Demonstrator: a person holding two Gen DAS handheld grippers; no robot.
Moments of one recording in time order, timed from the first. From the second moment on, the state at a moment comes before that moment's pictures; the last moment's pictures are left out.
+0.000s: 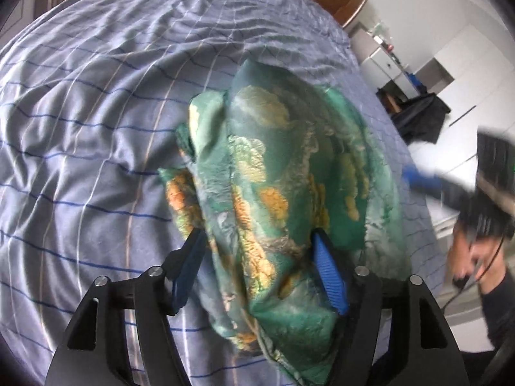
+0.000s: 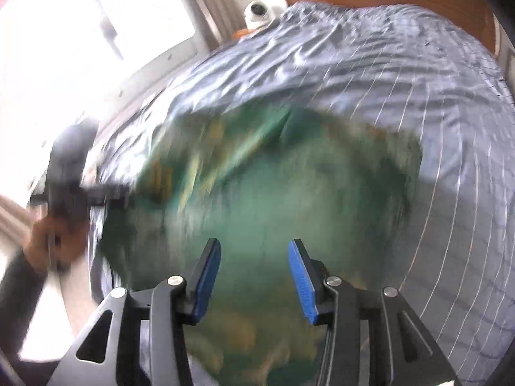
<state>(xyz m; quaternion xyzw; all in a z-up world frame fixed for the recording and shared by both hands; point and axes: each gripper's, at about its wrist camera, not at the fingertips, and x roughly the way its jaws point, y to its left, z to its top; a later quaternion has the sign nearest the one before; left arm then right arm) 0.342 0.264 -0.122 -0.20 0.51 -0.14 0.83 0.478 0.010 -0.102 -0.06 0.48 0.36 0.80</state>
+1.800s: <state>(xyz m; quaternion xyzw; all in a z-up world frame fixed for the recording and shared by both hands) 0.275 0.215 -0.055 -0.10 0.44 -0.04 0.89 0.319 -0.038 -0.102 -0.21 0.36 0.22 0.88</state>
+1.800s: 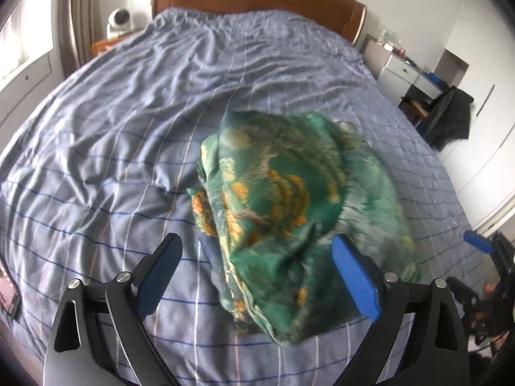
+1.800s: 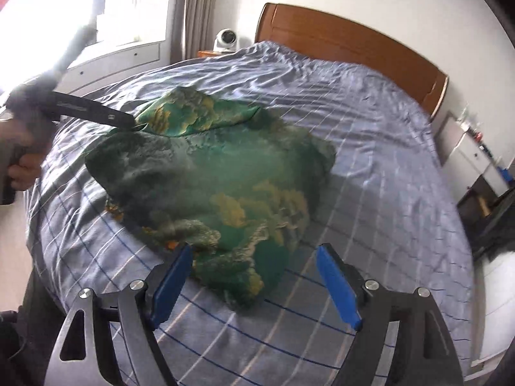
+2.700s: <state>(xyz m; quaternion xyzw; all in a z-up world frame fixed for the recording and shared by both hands) 0.252 0.222 -0.045 -0.12 0.44 -0.01 0.89 0.319 -0.110 -0.083 -0.14 0.33 0.27 0.89</state>
